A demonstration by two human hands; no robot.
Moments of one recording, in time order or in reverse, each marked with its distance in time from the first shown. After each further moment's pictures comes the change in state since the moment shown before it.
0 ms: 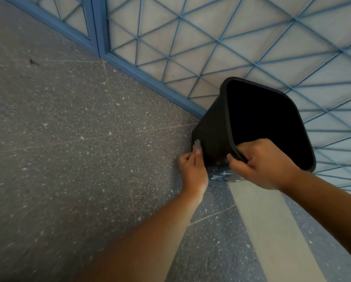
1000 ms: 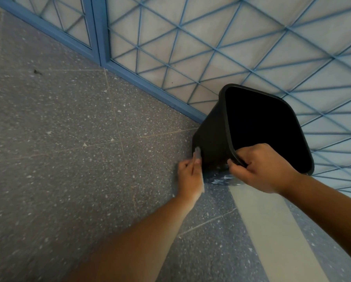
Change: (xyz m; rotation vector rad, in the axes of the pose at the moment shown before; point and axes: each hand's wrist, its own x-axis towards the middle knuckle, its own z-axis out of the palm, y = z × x) left_hand 0.009 -0.015 -0.018 0.267 -0.069 0.100; right_hand -0.002 -0.002 -0.002 -0.023 -0.037 0.020
